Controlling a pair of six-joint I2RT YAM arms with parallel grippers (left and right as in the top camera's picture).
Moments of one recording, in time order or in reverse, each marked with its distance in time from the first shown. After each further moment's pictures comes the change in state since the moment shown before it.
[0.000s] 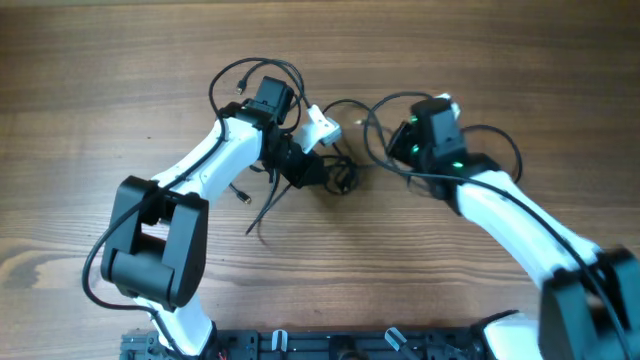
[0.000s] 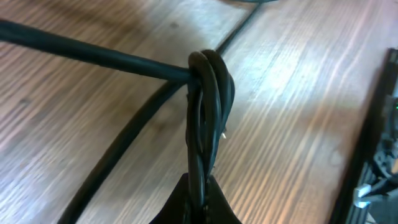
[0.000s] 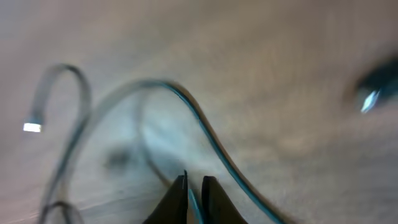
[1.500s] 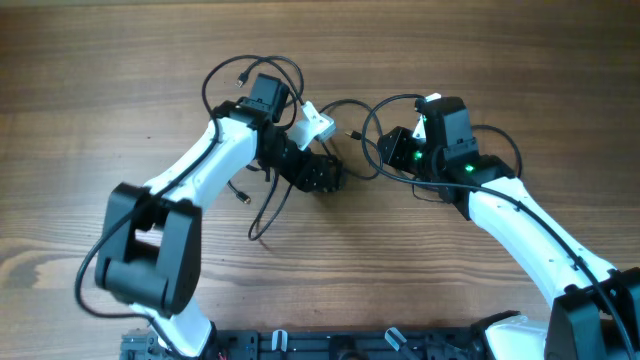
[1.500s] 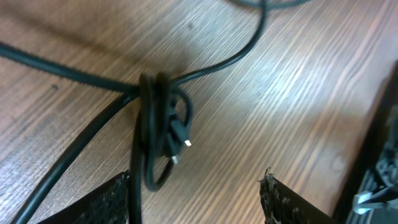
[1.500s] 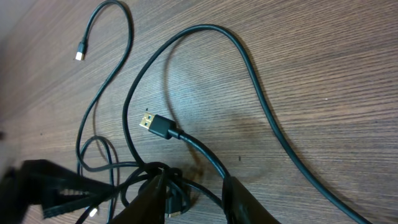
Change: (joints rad) left arm 0.009 -0.041 0.000 -0.010 -0.026 -0.045; right arm -0.010 -0.034 0.000 -0.068 -0.246 -0.091
